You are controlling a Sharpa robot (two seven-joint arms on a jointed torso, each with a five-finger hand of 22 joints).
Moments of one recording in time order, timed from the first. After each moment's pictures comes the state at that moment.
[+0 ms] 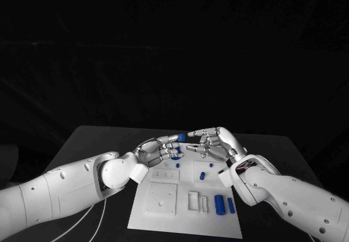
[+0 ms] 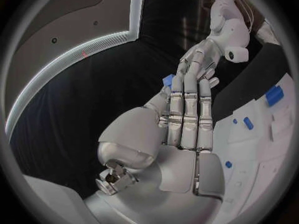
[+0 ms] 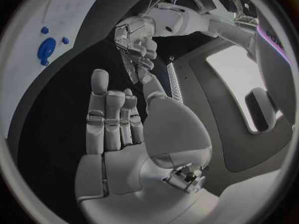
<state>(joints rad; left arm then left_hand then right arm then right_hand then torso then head) 1.14 -0.72 -0.01 1.35 0.29 0.30 0.18 1.27 0.28 0.17 -0.25 0.05 1.06 0.08 0.06 0.08 1.38 0.03 0.12 0.08 1.17 0.01 0.60 0.19 0.01 0.86 -0.01 0.63 0.24 0.90 -0.69 0.29 1.49 -0.99 -0.53 0.34 1.32 -0.02 -0.12 -0.20 0.40 1.06 0.09 0.07 0.06 1.13 0.00 1.04 1.01 1.30 -0.05 0.92 1.05 0.11 1.46 -0.07 0.19 1.29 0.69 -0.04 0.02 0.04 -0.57</state>
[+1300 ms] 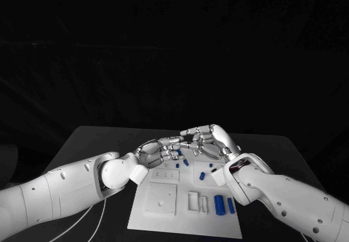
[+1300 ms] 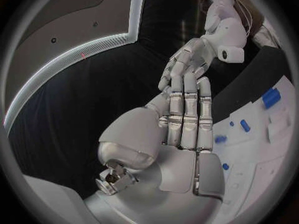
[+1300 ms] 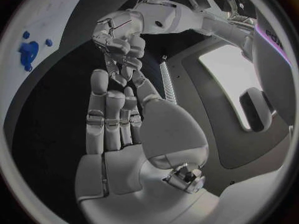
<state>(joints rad) 1.14 -0.72 -0.01 1.34 0.28 0.32 0.15 1.27 0.28 0.17 -0.25 0.05 1.05 0.08 0.06 0.51 1.38 0.03 0.13 0.08 1.16 0.01 0.60 0.19 0.02 0.86 -0.01 0.63 0.24 0.90 -0.65 0.30 1.52 -1.00 -0.54 0.37 1.36 0.04 -0.07 -0.26 0.22 1.12 0.09 0.07 0.06 1.13 0.00 1.06 1.03 1.30 -0.05 0.95 1.06 0.11 1.46 -0.07 0.18 1.31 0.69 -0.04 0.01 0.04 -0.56</state>
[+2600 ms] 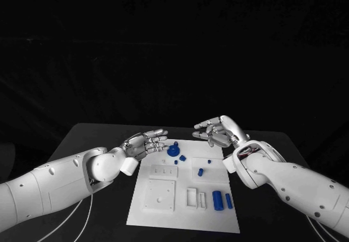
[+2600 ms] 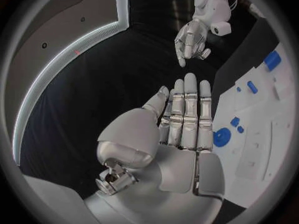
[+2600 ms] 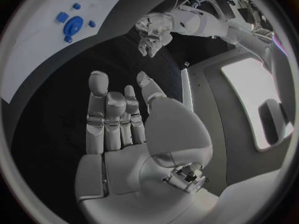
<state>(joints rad) 1.15 -0.75 -0.01 1.28 0.27 0.19 0.18 1.20 0.20 0.09 -0.23 0.05 0.96 0.12 0.06 0.44 1.27 0.07 0.08 0.07 1.15 0.02 0.60 0.18 0.02 0.85 0.01 0.60 0.23 0.93 -0.68 0.35 1.43 -1.15 -0.50 0.12 1.28 -0.01 0.04 -0.18 0.24 1.14 0.09 0.07 0.06 1.20 0.00 1.12 1.08 1.37 -0.06 1.02 1.12 0.12 1.46 -0.07 0.33 1.31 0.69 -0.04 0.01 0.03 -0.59</state>
